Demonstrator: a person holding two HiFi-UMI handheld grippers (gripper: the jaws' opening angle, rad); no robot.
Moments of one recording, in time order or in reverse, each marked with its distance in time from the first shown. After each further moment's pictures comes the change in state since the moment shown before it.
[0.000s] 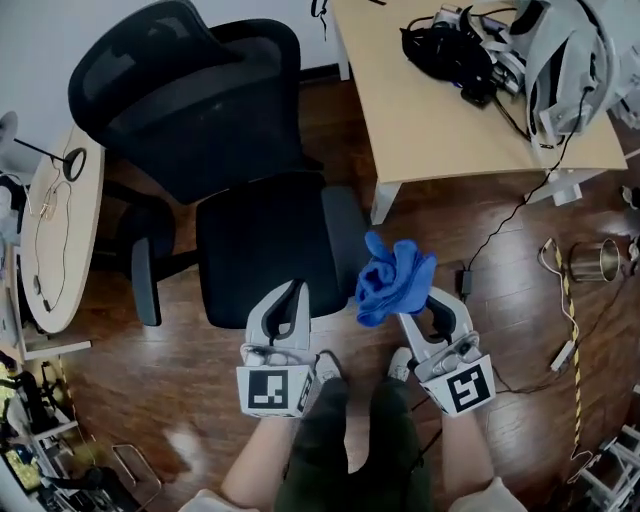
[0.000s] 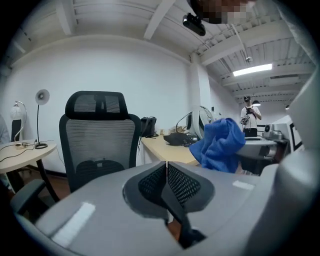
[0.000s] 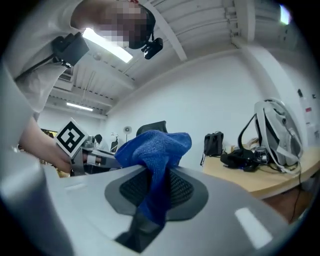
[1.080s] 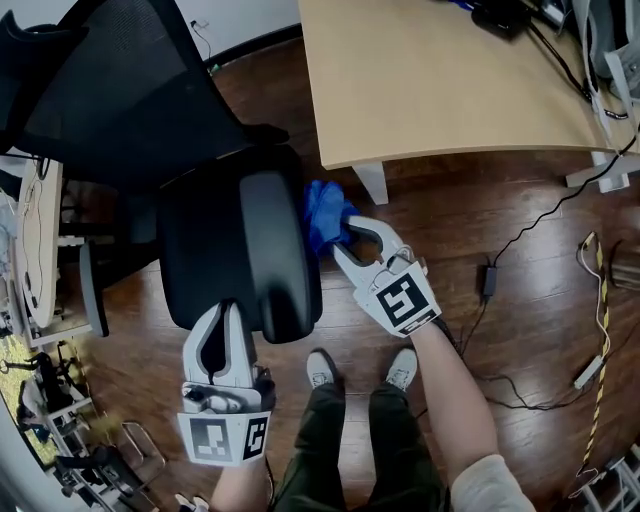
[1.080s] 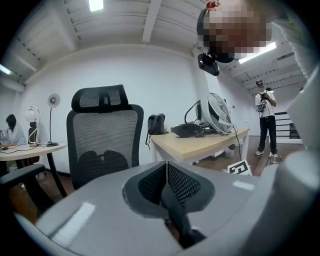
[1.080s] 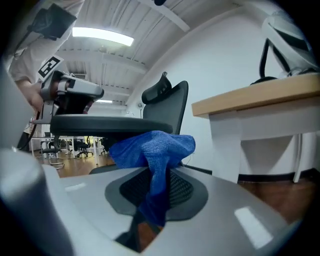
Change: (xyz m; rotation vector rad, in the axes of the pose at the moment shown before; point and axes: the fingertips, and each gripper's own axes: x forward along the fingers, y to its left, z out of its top) left arm 0.038 -0.001 -0.124 -0.008 -0.087 0.125; right arm 0.216 -0.047 -0.196 0.089 -0.171 0.223
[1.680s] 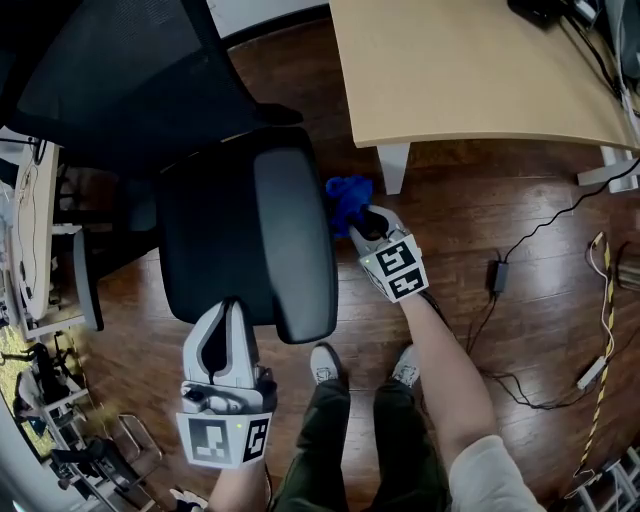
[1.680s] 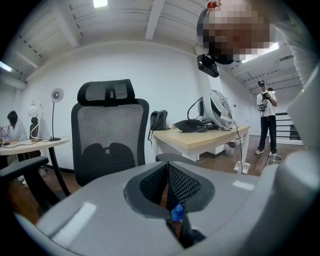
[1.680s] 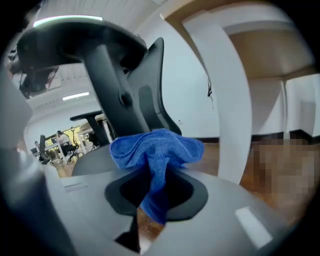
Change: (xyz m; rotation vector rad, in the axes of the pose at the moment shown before) left arm -0.009 0.021 -0.022 -0.019 0.014 0.000; right arm 0.047 -0.029 -0.173 0.194 0.226 -0.118
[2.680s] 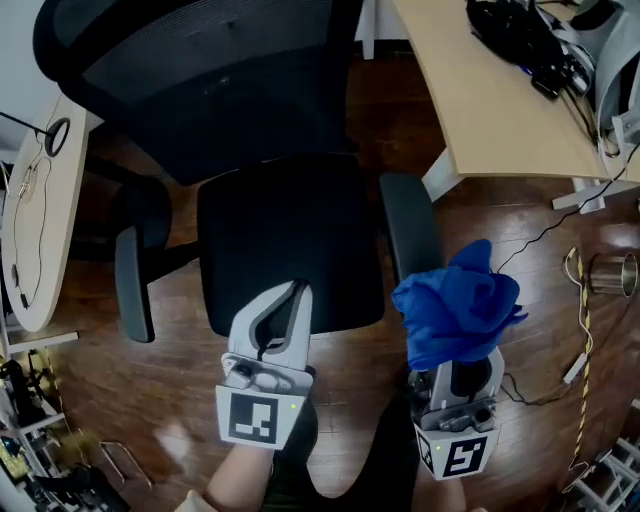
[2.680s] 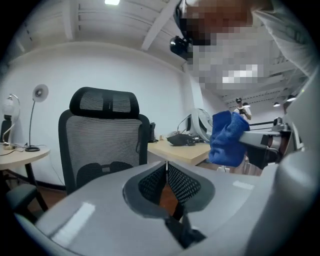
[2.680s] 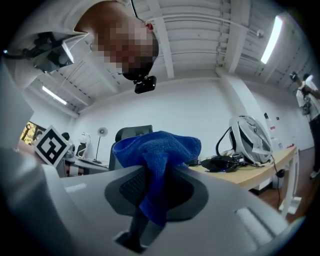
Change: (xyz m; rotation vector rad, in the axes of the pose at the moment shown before) left arm -0.074 0.150 -0.044 0.109 0.352 -0.264; right arm -0.174 0.259 0.263 -0.253 -0.697 -0.536
